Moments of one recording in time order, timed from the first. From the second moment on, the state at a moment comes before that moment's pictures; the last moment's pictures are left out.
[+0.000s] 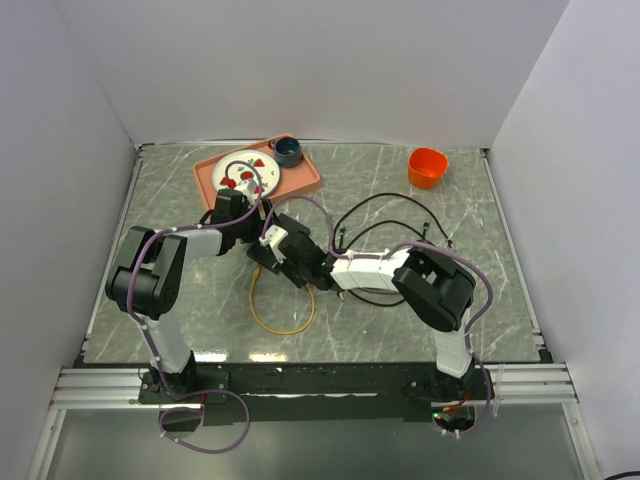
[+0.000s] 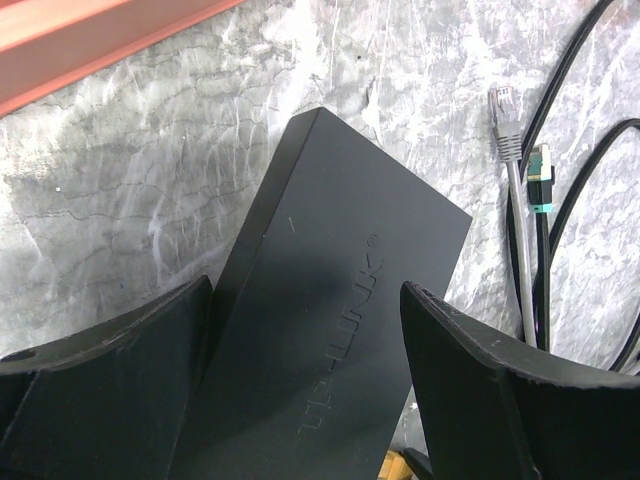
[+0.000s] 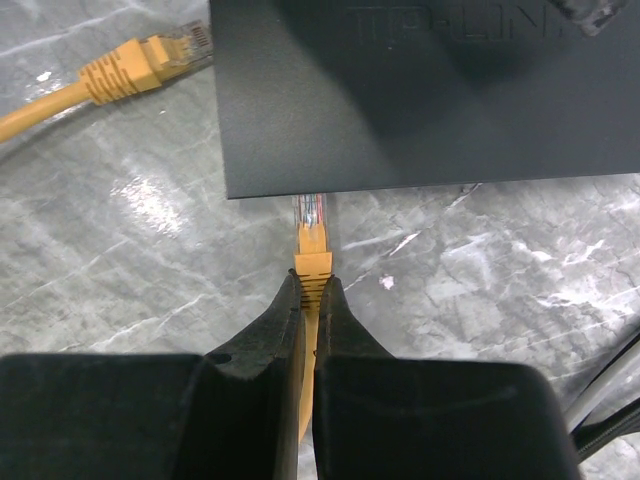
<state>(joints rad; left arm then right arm) -0.27 1.81 0.92 0.23 0.30 -0.49 0.96 1.94 1.16 -0.03 0.13 -0.04</state>
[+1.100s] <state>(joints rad) -0.27 1.81 0.88 0.31 0.32 -0.52 0.97 1.96 1.20 -0.06 0.16 -0.01</state>
